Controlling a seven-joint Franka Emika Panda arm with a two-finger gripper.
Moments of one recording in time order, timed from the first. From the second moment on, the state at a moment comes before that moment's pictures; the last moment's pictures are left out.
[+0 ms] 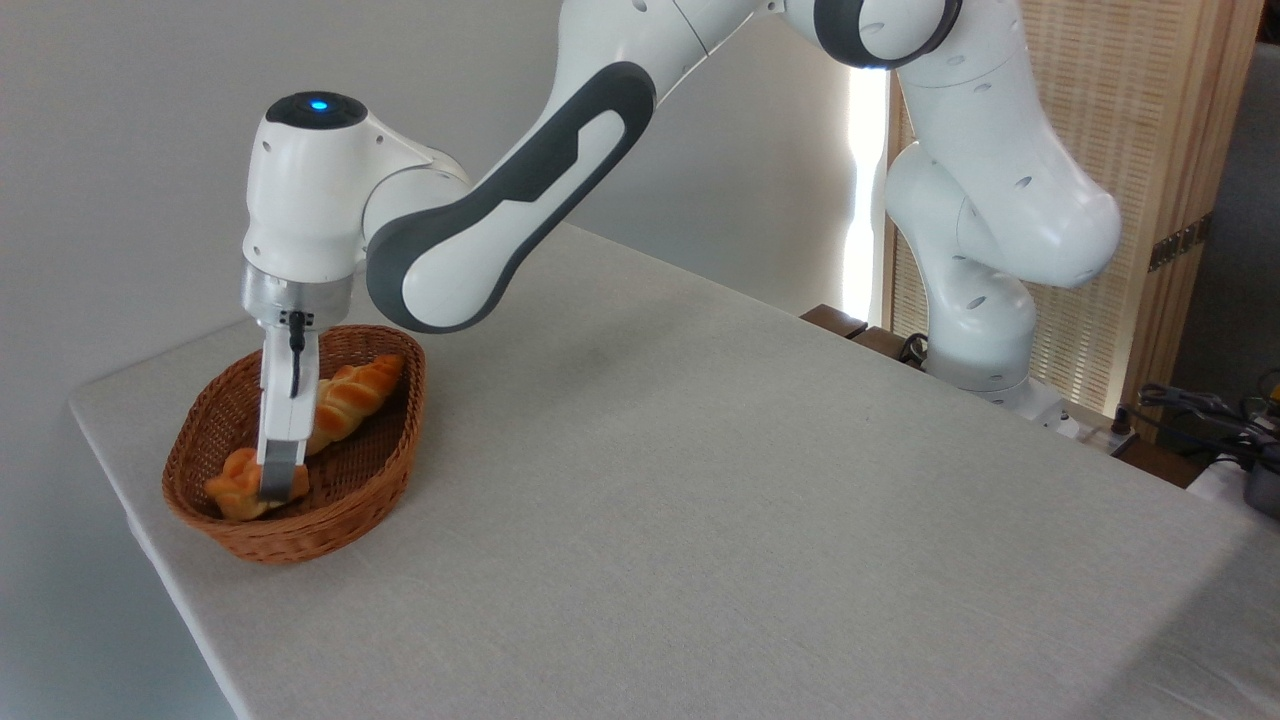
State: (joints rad) arm -0.10 0.39 -0.32 -1.74 -0.04 2.53 0.82
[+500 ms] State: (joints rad) arm -0.09 0.33 -0.33 -1.68 -0.04 2.39 0.73
